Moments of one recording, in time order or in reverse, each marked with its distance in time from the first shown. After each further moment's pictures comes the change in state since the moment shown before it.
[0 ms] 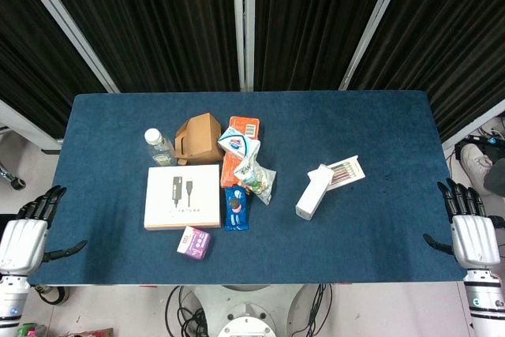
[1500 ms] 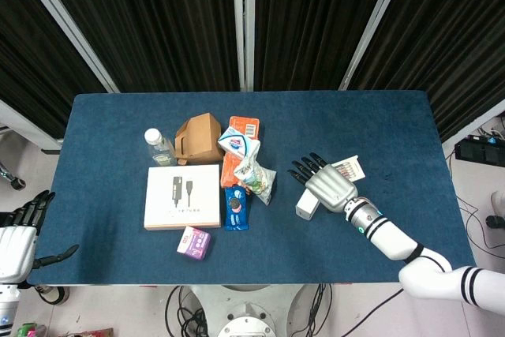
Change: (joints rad) left arm 0.038 0.006 0.010 0.023 0.007 0.050 -0.028; right arm 0.675 -0.002 0.097 -0.201 0.184 -0.801 -0.541
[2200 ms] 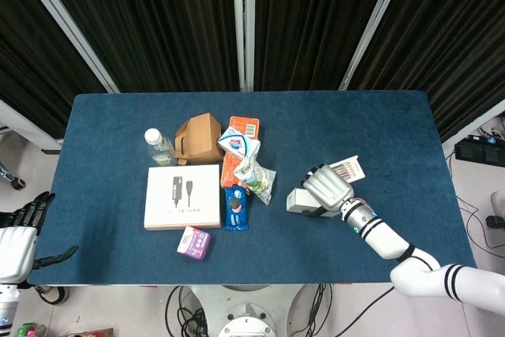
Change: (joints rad) left arm -0.002 0.012 0.003 -0.019 -0.010 -0.022 0.013; right arm 0.009 -0.109 -0.072 0.126 -0.049 0.135 0.016
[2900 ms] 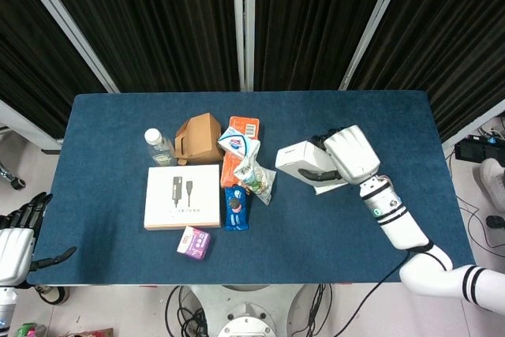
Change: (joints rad) left arm 0.013 0.018 0.001 -0.021 0.005 0.019 0.001; right arm -0.066 0.089 0.180 -0.113 -0.078 0.360 0.351
